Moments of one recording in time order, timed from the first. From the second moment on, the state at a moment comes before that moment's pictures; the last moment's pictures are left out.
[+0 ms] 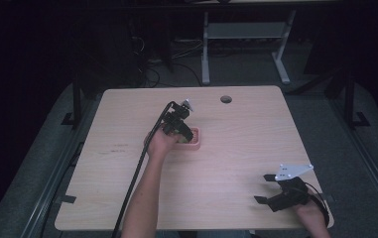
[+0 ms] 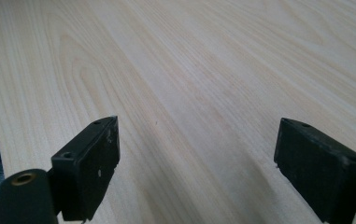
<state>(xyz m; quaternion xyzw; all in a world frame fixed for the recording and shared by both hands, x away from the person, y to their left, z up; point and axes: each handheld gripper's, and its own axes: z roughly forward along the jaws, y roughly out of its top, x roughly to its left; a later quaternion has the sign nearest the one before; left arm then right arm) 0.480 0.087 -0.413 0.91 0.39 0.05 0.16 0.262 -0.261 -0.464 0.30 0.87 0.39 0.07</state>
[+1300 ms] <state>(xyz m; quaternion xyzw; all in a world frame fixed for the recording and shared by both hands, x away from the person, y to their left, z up) 0.440 0.091 -0.384 0.92 0.32 0.06 0.20 0.263 -0.265 -0.465 0.31 0.87 0.39 0.07</state>
